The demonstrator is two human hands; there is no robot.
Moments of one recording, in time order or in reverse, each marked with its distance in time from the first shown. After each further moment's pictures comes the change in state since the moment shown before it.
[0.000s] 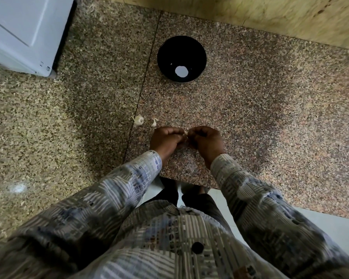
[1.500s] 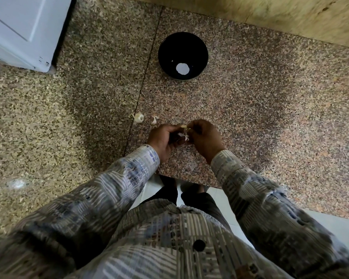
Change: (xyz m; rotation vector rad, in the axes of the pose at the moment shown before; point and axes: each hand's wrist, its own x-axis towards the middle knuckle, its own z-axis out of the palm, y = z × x) left_hand 0.001 0.011 -0.006 -0.425 -0.079 -0.268; right_hand -0.012 -0.028 -0.001 -0.371 -0.109 -0.145
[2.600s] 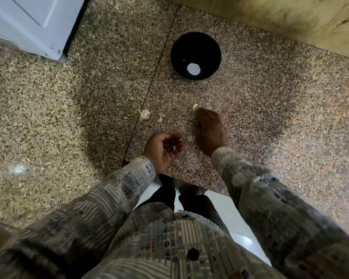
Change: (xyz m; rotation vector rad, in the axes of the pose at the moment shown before) left_hand -0.022 -0.019 -0.024 -0.325 -0.071 -0.014; right_hand 0.037 0.017 0.001 -0.674 0.152 -0.502
